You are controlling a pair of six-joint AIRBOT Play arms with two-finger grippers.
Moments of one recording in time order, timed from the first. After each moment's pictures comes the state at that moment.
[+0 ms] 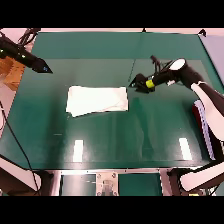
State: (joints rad) left arm 0.19 -1.83 2.05 1.02 -1.66 -0.89; right arm 0.07 -1.72 1.39 -0.78 1.12 1.45
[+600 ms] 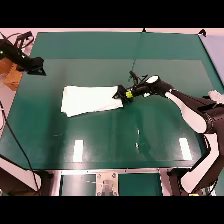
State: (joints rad) left arm 0.19 -1.83 2.03 1.25 -1.62 -1.37; right arm 0.24 -1.90 1.41 -0.48 1.04 1.30
